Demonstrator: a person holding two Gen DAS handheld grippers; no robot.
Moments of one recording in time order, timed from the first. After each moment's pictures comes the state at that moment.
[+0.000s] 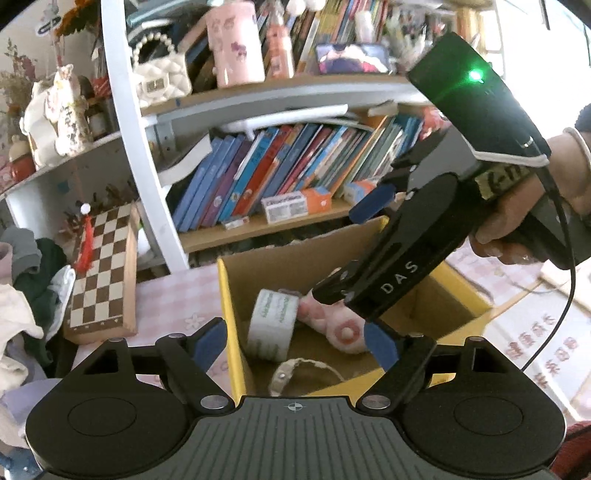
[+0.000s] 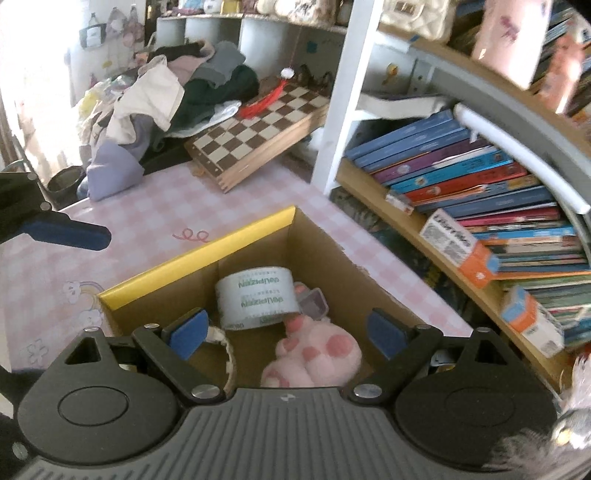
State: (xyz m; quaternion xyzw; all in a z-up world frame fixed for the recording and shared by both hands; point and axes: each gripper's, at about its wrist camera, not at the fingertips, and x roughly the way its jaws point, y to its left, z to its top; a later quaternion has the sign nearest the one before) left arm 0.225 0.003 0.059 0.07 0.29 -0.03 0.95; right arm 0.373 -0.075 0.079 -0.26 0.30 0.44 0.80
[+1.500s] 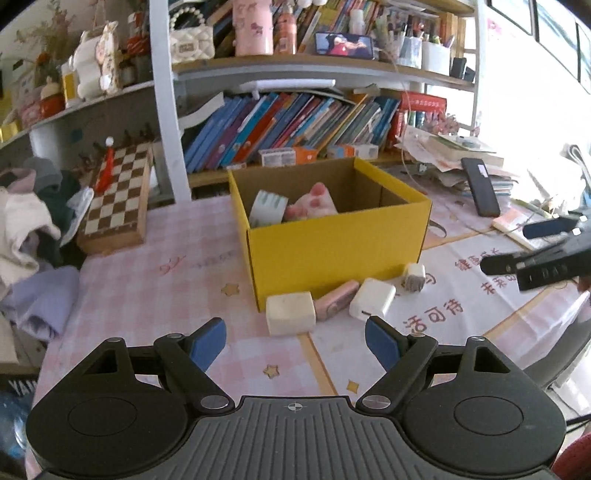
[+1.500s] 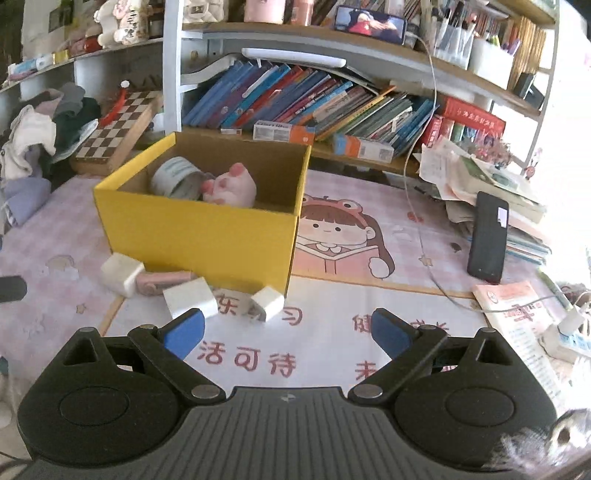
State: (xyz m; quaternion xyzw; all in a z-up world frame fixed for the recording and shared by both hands) left arm 0.081 0.037 0.016 0.02 0.32 -0.04 0.95; right arm 0.150 -0.207 0.022 -0.11 0.32 0.16 0.93
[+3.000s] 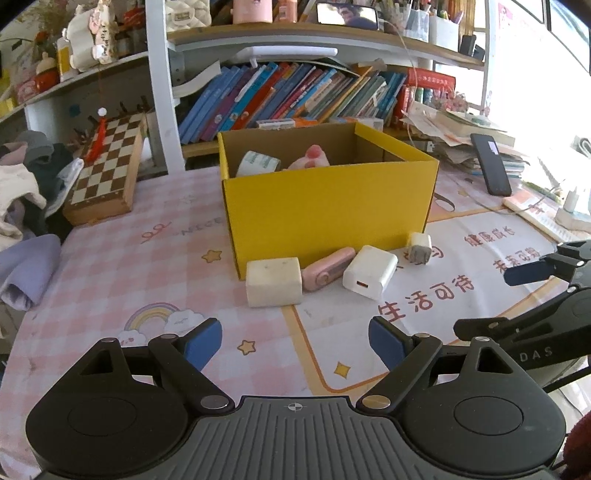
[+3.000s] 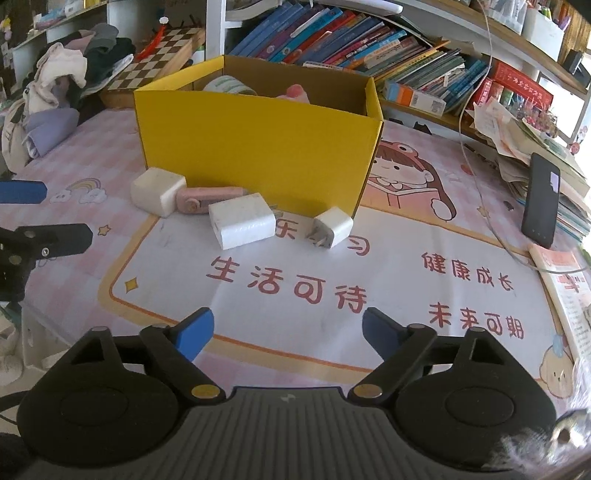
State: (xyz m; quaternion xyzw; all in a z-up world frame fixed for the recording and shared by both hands) left arm 0.100 0.016 -0.027 0.02 0.34 -0.03 0.94; right arm 0.152 -0.172 -0.036 -0.14 0.39 0.20 0.89
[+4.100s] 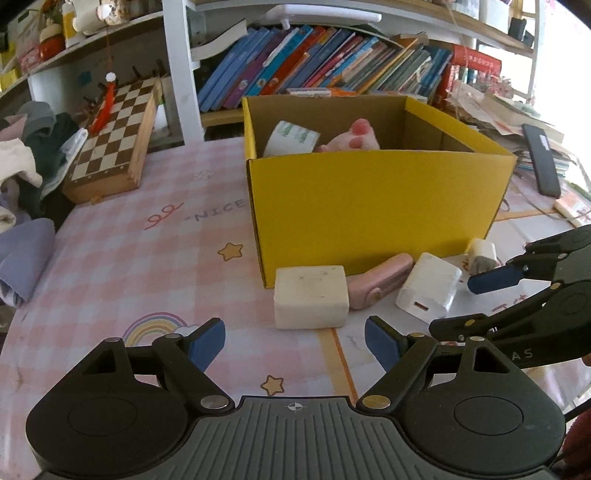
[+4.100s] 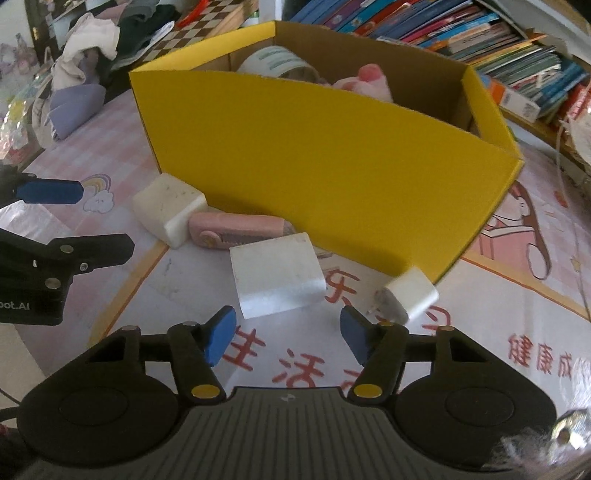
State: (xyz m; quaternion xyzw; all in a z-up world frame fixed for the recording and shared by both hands) left arm 0.167 0.036 -0.047 0.01 0.39 0.02 0.92; right arm 0.244 -0.122 -0.061 -0.15 0.44 0.31 0.83
